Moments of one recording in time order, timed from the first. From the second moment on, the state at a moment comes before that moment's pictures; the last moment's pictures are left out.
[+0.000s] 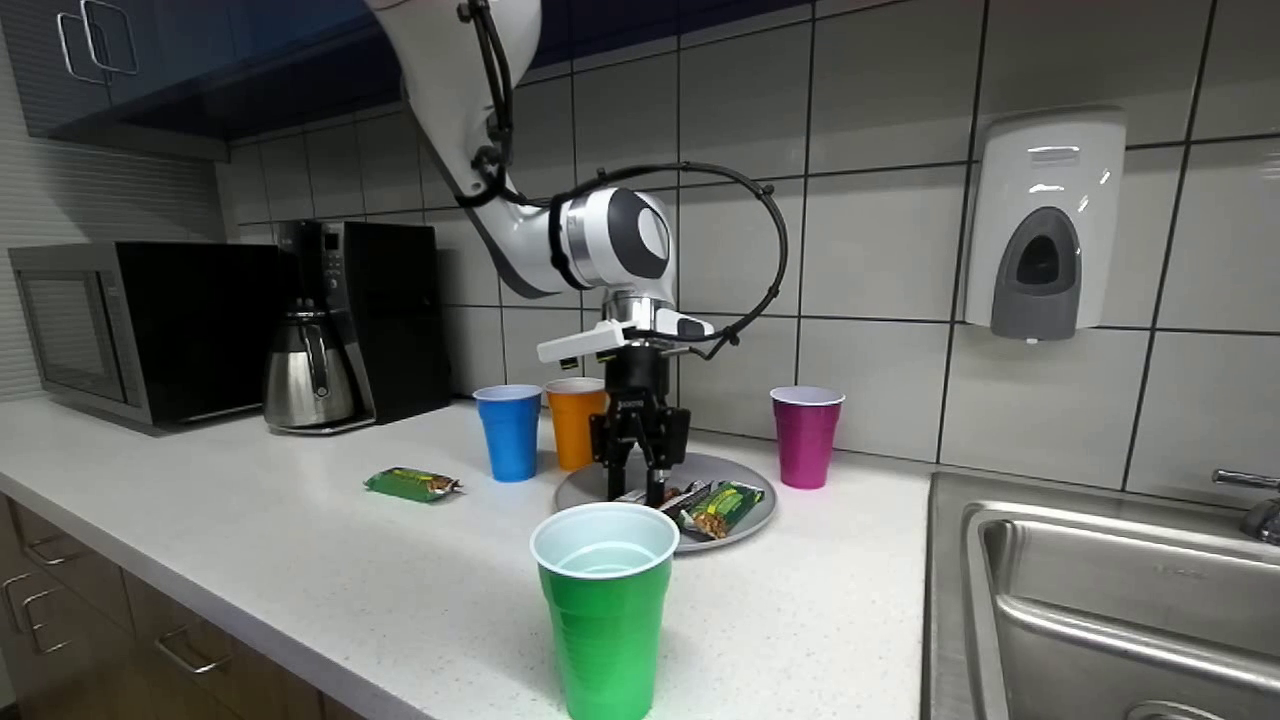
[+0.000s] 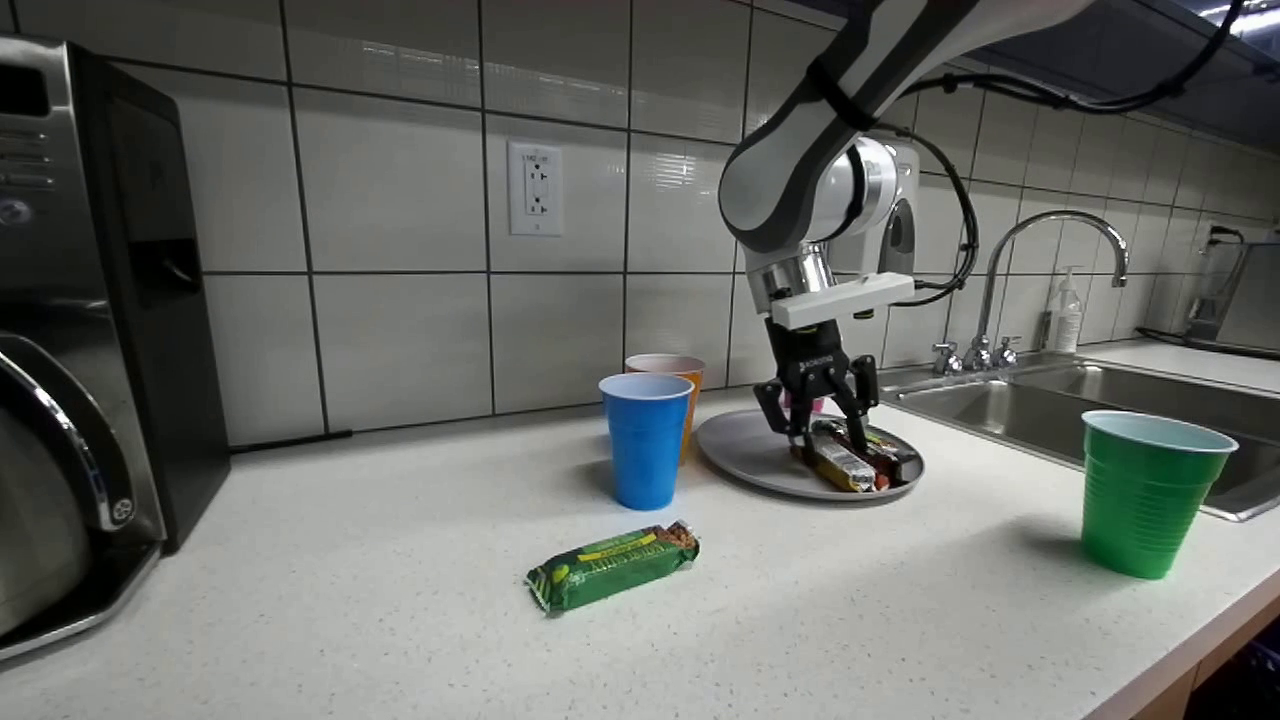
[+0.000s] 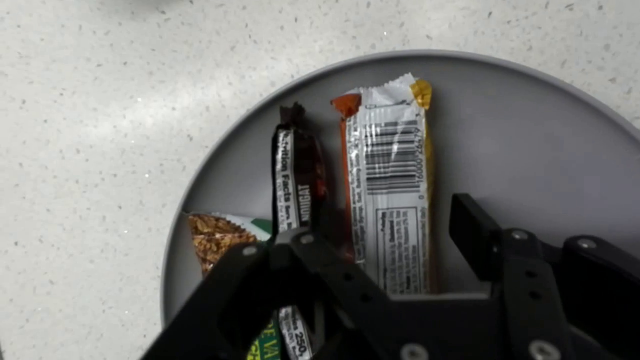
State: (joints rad) arm 0.09 0.60 -0.06 -1.71 -0.14 1.97 0.30
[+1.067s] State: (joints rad) arm 0.09 0.44 -0.06 -1.91 -0.14 2.08 0.30
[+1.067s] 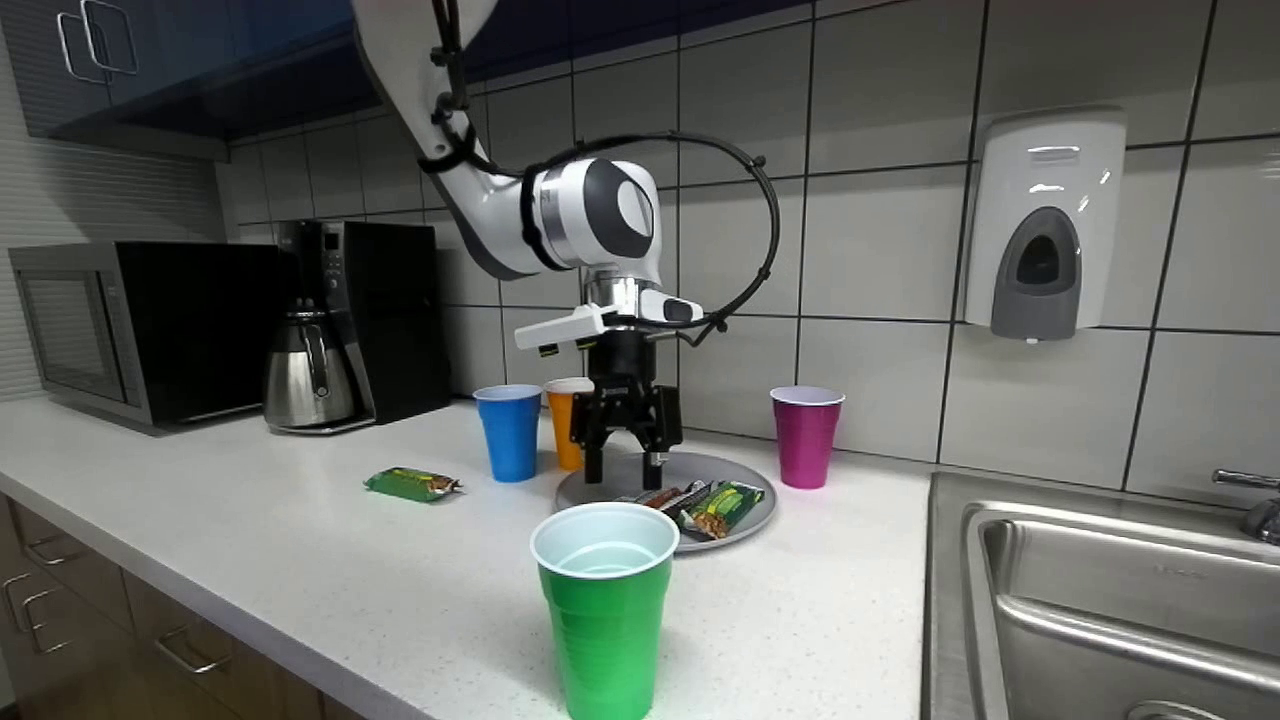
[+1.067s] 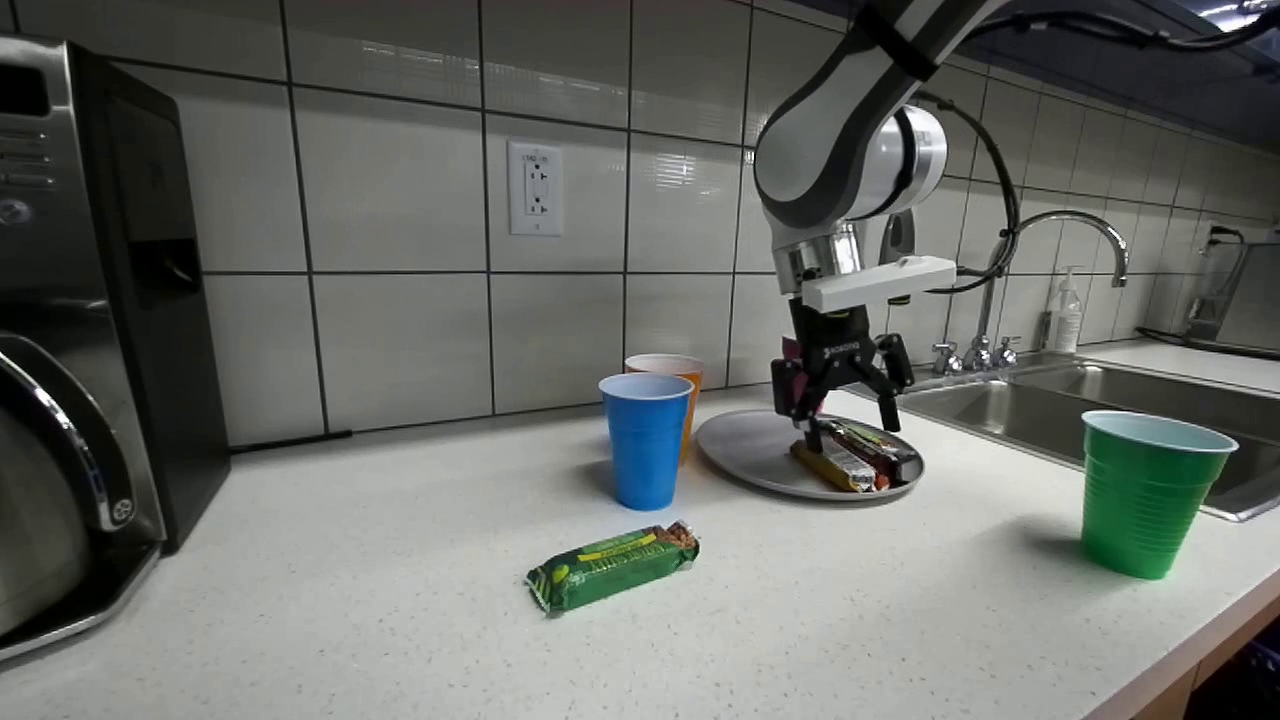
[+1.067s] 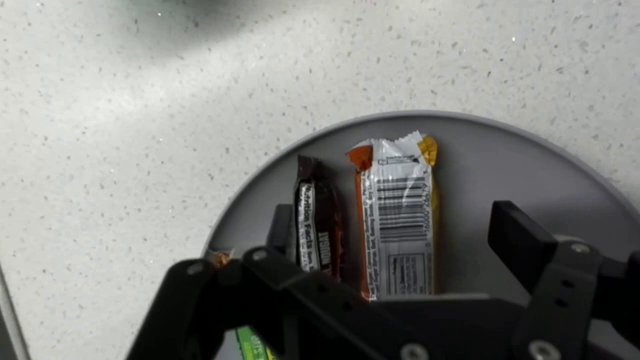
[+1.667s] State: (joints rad) arm 0.12 0.26 -0.04 -2.14 -0.12 2.14 0.39
